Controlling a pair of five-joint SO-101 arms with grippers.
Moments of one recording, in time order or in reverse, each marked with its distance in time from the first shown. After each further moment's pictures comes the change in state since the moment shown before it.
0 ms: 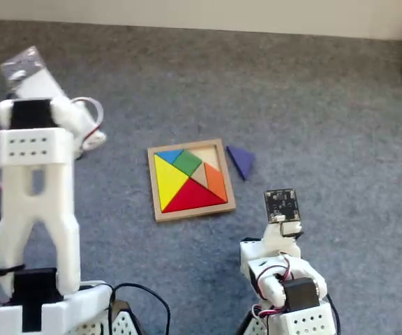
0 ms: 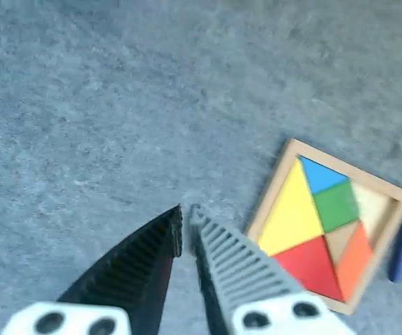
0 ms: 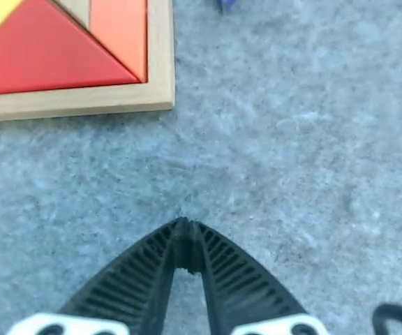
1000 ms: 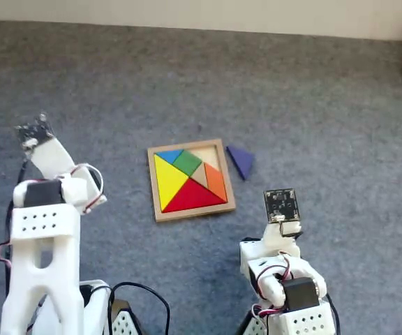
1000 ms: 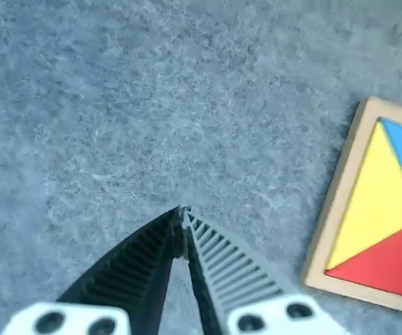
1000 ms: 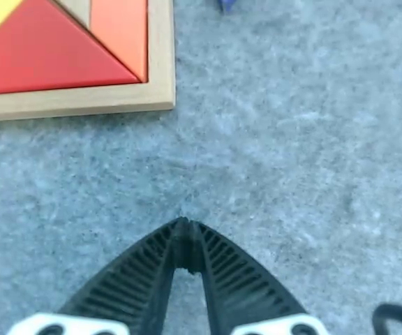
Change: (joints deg) left arm -1.9 -28.8 51.5 -28.2 -8.9; right arm -0.1 0.0 0.1 0.0 0.0
